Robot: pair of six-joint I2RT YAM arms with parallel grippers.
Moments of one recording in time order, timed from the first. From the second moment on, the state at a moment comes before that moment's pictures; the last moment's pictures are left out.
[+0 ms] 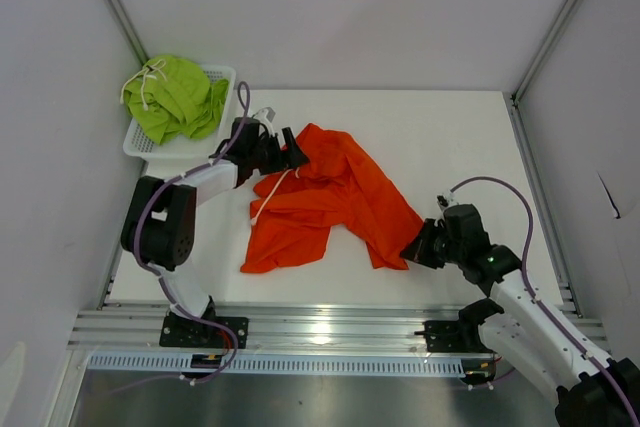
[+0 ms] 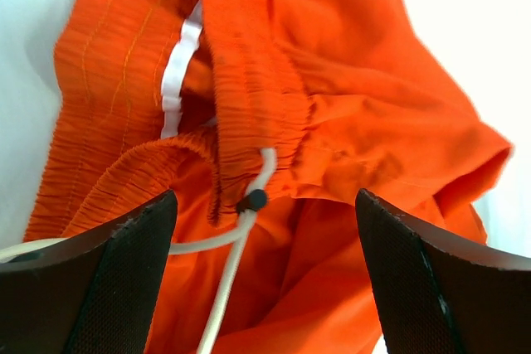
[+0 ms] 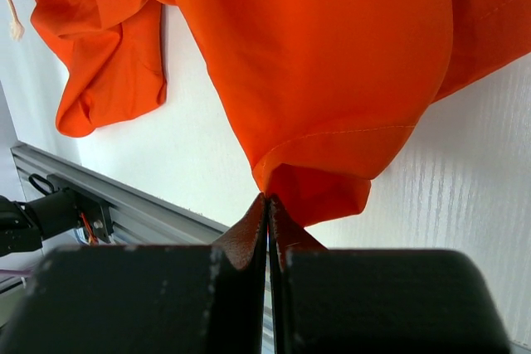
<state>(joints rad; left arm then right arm) -0.26 1.75 1.07 0.05 0.35 -0.49 0.43 0.73 0.46 -0.52 -0.27 0.73</state>
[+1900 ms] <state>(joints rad) -0.18 0.82 1.26 -0.53 0.29 -0.76 -0.40 0.96 1.19 -0.59 -0.65 0.62</state>
